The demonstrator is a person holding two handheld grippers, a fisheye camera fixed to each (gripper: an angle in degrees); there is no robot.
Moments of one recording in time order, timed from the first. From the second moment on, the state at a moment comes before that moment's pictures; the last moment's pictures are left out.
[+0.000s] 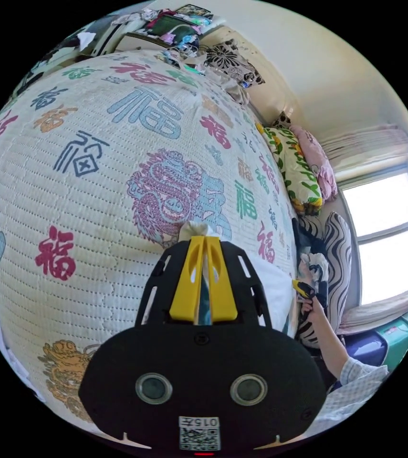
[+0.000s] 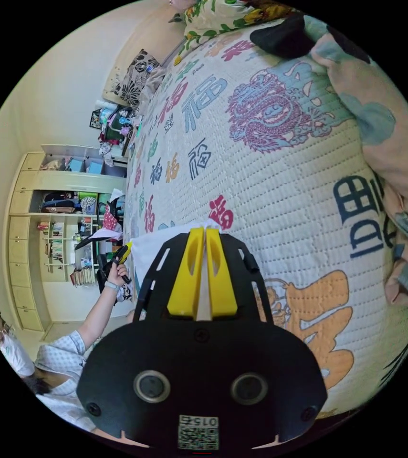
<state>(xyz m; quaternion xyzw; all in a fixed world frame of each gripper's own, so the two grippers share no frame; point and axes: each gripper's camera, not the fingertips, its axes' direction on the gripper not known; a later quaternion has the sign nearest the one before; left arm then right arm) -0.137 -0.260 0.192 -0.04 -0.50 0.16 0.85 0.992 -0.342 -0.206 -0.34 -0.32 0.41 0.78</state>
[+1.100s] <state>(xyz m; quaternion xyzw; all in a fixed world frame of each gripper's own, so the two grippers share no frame) -0.206 0.114 0.244 -0.20 -0.65 0.22 0.70 0.787 -0.272 -0.305 -0.41 -0.40 0.32 0.76</state>
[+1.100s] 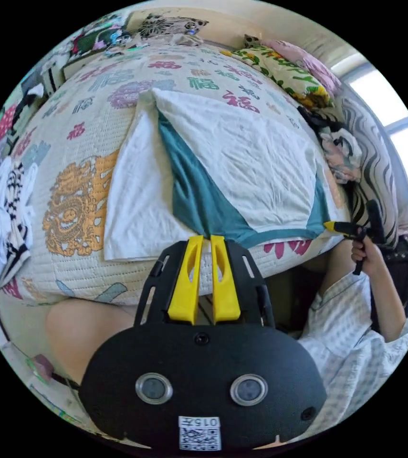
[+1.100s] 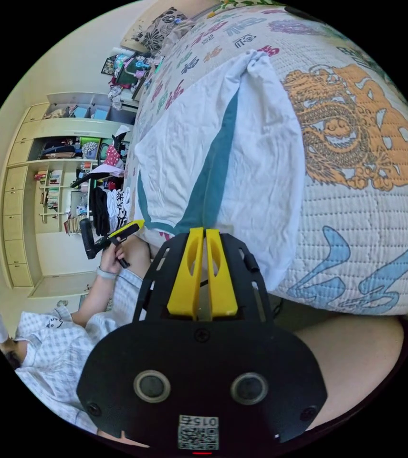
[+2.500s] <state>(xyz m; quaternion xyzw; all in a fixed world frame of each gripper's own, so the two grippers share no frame) -0.218 0.156 0.096 0.11 -0.64 0.20 0.73 0.407 -0.604 -0.105 -0.43 -0.41 -0.03 0.80</state>
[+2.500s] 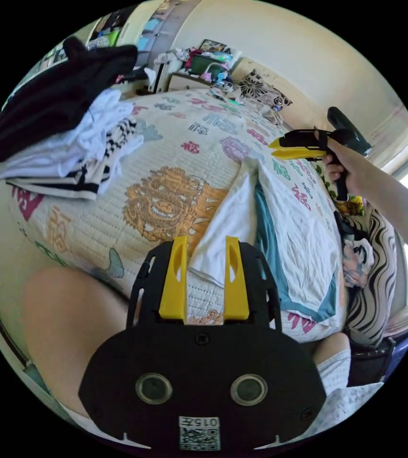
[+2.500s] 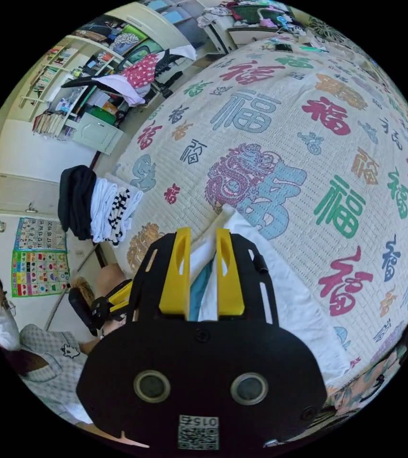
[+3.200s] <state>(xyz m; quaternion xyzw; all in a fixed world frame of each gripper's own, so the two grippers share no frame) -0.201 0.204 0.124 0.02 -0.45 0.37 0.81 0.473 -0.659 -0.086 -0.44 -0.44 -0.10 0.78</state>
